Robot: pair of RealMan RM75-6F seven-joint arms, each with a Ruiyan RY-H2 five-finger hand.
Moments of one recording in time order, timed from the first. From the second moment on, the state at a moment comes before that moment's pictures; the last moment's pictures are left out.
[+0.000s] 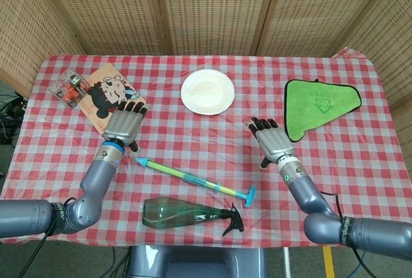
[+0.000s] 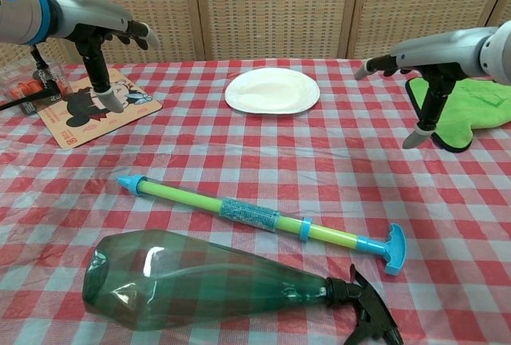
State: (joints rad) left arm -1.15 -1.23 -0.18 -1.87 0.18 1.07 0.84; right arm 0.95 -1.23 0.14 -1.82 -0.55 0.94 -0.57
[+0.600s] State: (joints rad) left arm -0.88 -1.18 -0.08 -1.96 0.77 1.30 0.59; right arm 0.77 -1.22 0.07 -1.84 -0.89 1.16 -0.45
